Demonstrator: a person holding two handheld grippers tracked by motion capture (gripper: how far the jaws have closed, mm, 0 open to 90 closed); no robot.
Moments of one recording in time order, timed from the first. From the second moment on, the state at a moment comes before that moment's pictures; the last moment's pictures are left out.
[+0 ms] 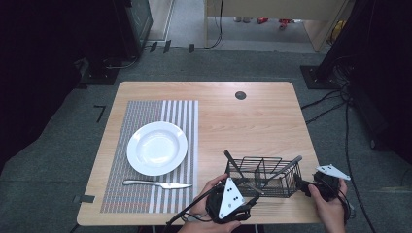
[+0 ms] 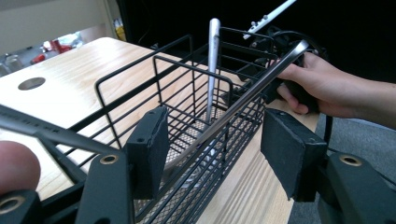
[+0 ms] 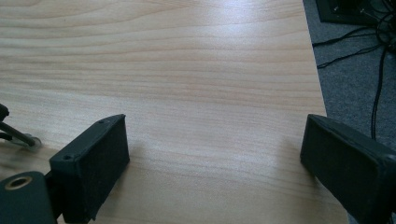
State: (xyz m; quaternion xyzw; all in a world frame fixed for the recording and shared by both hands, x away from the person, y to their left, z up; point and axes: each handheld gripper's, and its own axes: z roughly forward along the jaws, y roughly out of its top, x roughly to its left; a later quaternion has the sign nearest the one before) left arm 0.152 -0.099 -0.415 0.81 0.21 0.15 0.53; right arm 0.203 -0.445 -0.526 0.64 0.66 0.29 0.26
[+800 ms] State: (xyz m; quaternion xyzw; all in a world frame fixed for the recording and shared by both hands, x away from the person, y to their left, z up) left arm 0.179 -0.096 -0.398 0.81 0.20 0.13 0.53; right arm 0.203 -0.445 -0.526 0.64 0.66 0.29 0.26
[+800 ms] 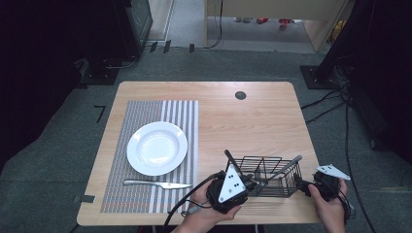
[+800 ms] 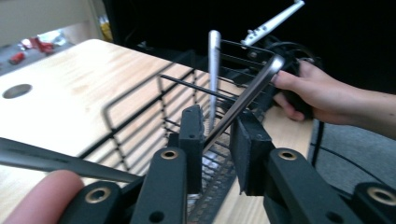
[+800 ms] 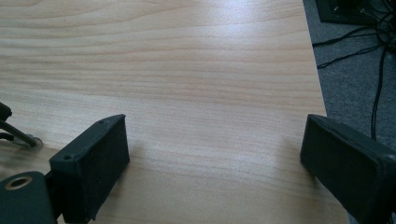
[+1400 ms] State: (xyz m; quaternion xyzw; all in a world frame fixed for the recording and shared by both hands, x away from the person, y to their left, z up) left arm 0.191 -0.079 -0.379 0.79 0.22 0.17 0.55; right arm 0.203 -0.445 -0.526 0.64 0.66 0.29 0.26
